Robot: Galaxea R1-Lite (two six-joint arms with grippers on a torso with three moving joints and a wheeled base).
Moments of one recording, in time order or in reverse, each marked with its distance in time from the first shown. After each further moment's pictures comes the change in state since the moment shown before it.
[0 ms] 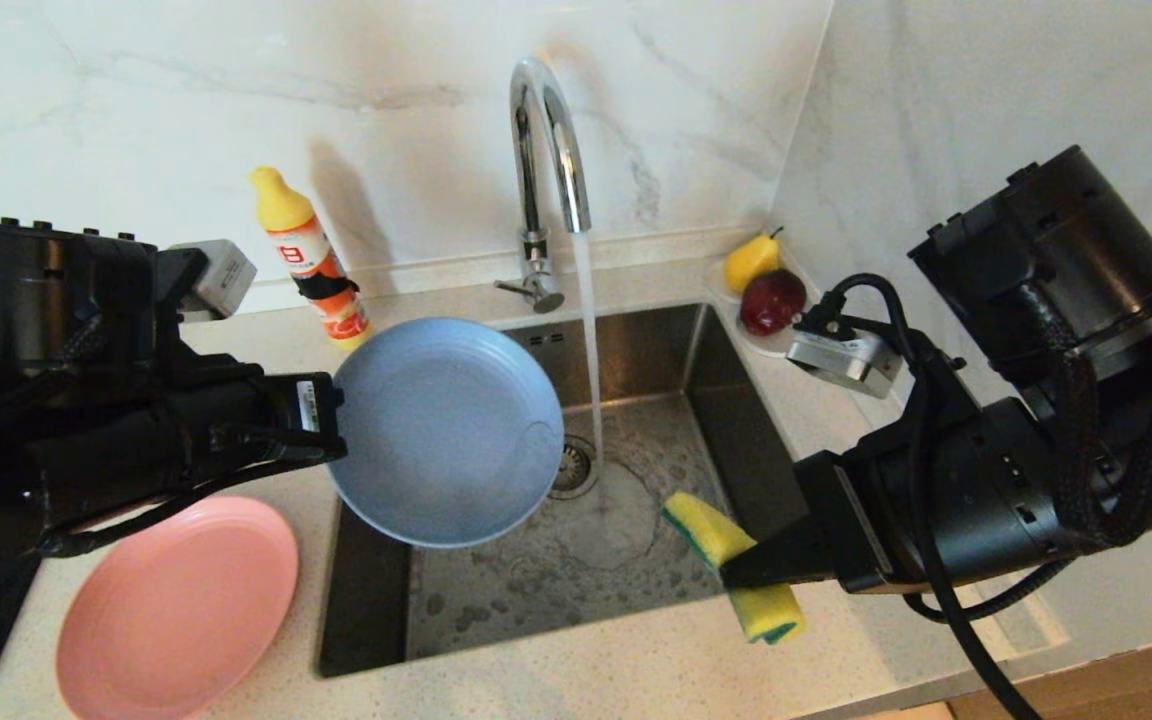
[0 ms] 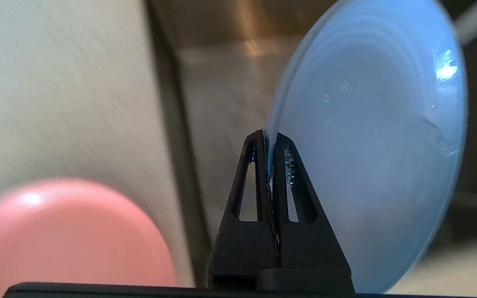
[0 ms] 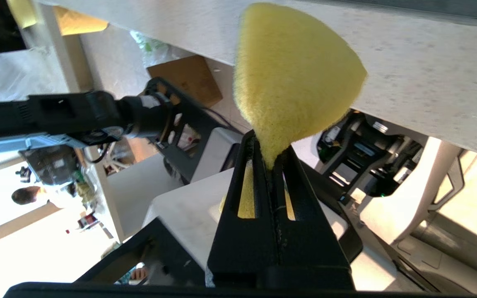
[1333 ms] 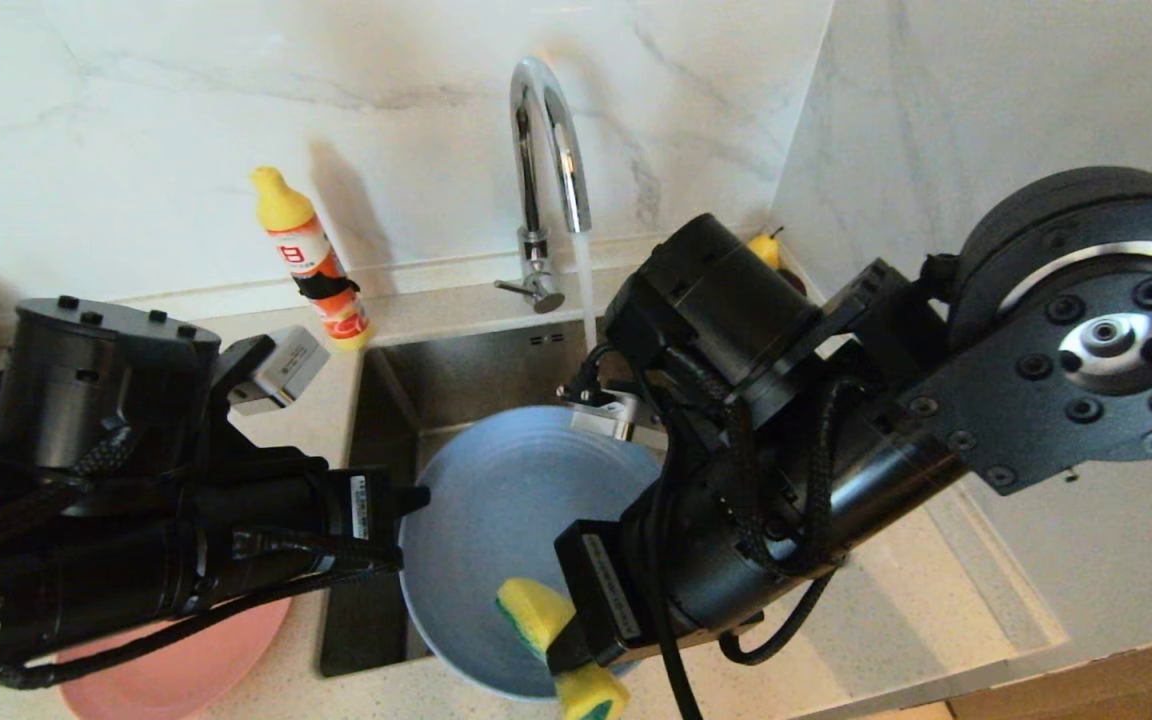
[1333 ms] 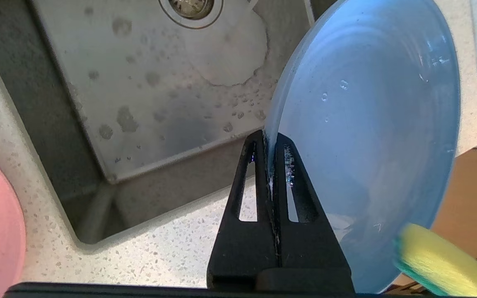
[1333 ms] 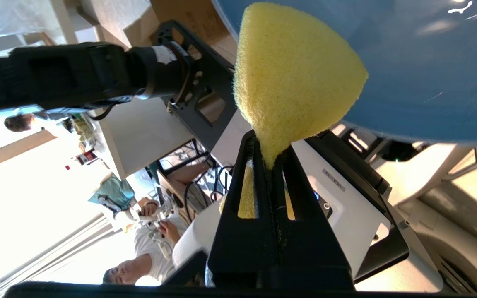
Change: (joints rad) left arm -0.201 -0.047 0.091 0.078 -0.155 -0.214; right arm 0.192 0.329 -0.381 0.200 0.039 0.022
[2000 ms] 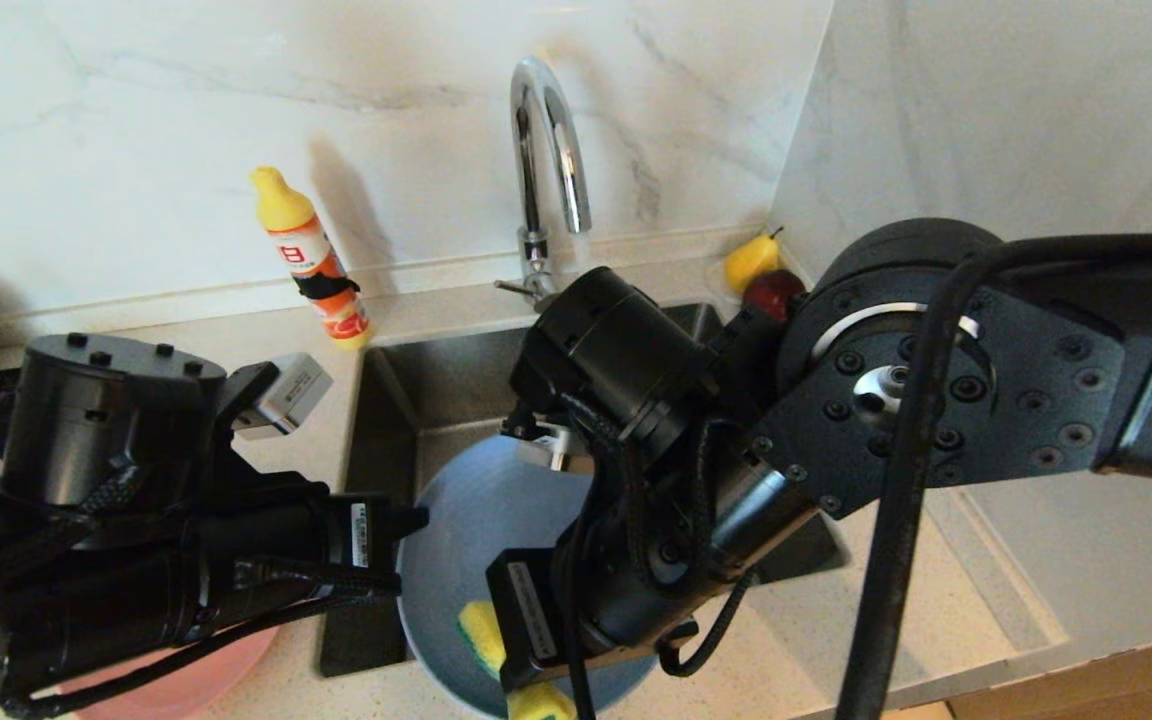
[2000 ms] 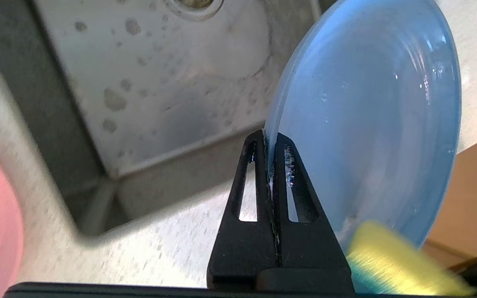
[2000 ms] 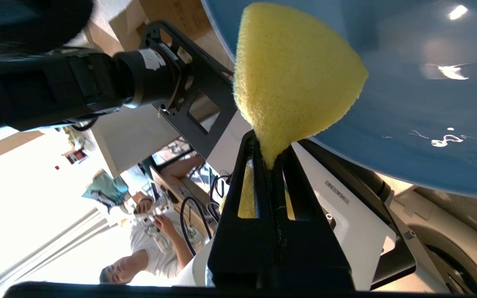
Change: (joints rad) left arm -0.007 -0.004 0.064 -0.054 0.001 0.009; right arm 0.041 0.128 -0.123 0.044 -0.028 0.019
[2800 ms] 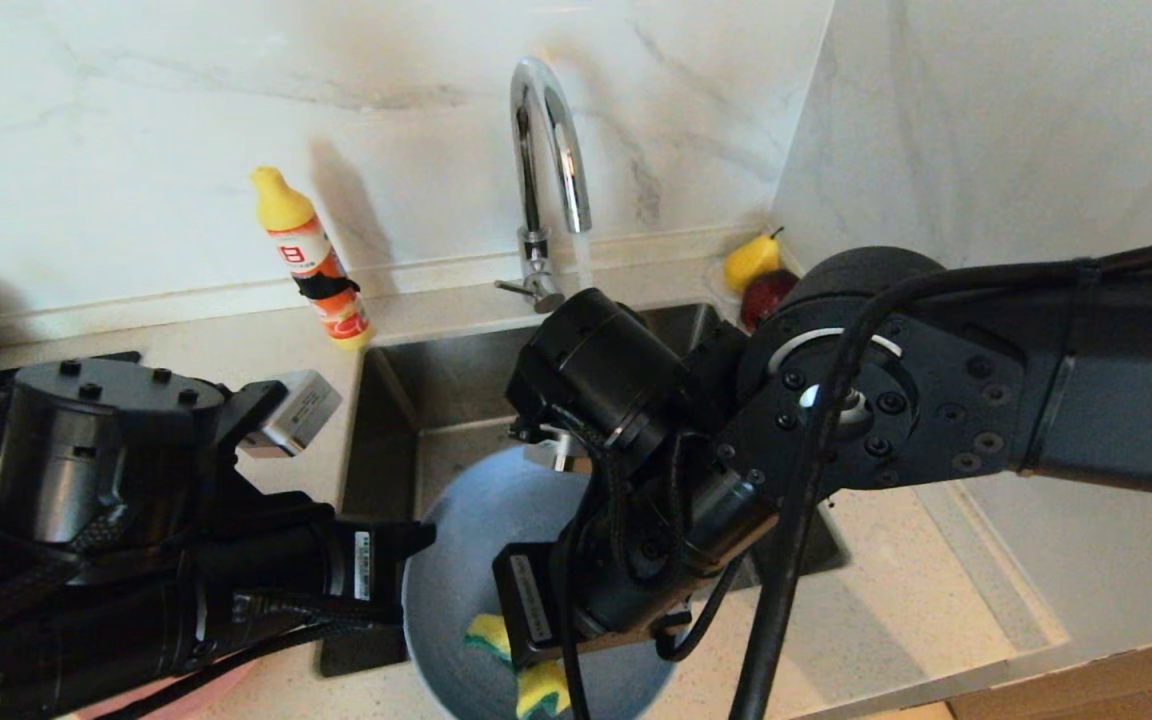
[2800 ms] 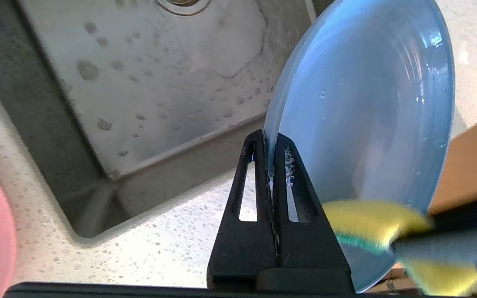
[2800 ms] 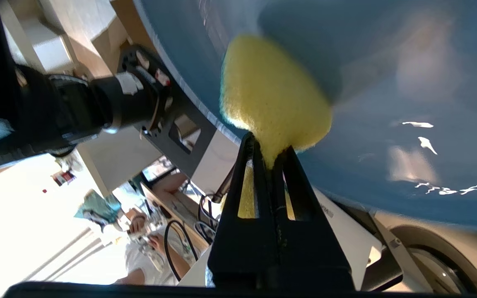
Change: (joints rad) left arm -0.040 -0.018 0.047 -0.032 0.005 0.038; right arm -0.023 0.033 -0.006 -0.013 -0.058 0.008
